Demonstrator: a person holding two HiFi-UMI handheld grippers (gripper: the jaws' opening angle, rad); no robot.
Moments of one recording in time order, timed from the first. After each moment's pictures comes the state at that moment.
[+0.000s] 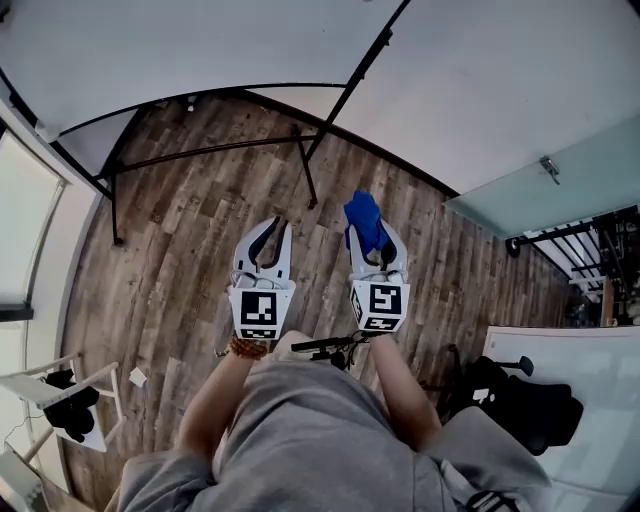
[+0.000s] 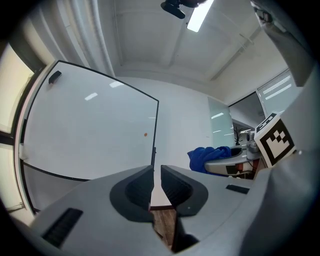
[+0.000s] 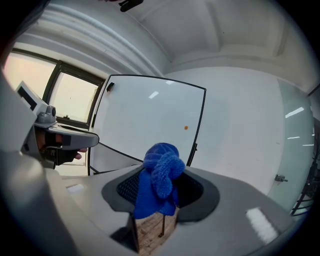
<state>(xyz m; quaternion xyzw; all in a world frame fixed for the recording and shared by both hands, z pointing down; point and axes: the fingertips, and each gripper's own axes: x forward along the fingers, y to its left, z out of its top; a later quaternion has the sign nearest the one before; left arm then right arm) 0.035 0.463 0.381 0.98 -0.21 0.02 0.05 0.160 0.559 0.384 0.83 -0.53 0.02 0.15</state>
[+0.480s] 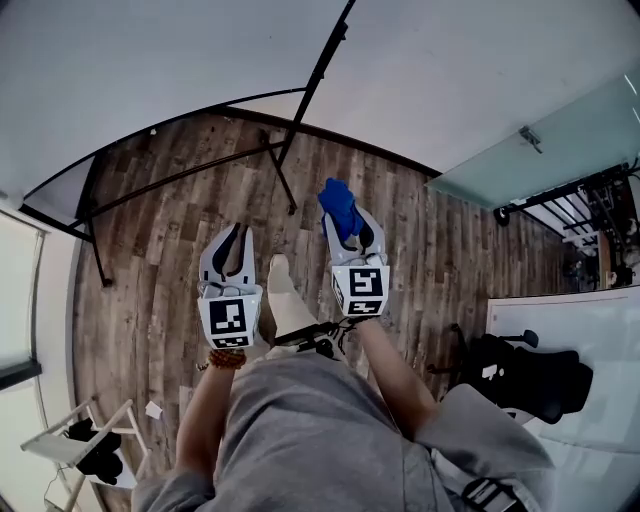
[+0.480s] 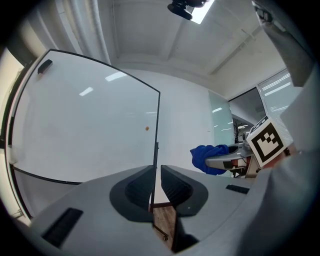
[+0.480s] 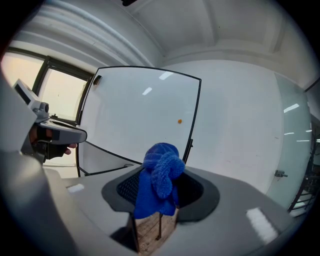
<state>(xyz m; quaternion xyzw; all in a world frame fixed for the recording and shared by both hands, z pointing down) 0.089 0.391 0.392 0.98 -0.20 0.05 0.04 0.239 0.501 0.399 0.85 -0.51 0.04 0.14</state>
